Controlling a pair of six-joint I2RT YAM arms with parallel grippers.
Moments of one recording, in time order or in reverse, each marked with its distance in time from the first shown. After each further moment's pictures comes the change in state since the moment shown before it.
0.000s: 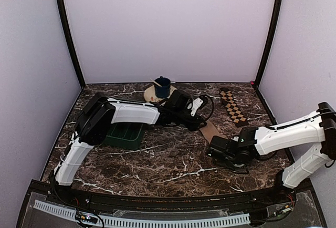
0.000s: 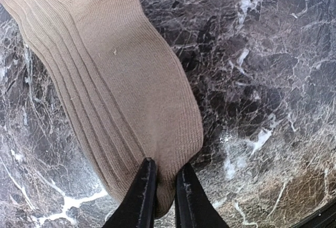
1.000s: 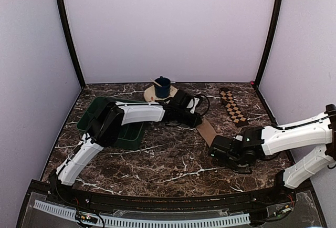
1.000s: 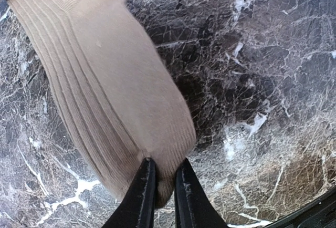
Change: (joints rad) left arm 0.041 0.208 0.295 -0.199 -0.064 -0.231; right arm 0.038 -0.072 0.015 -0.058 0.012 0.053
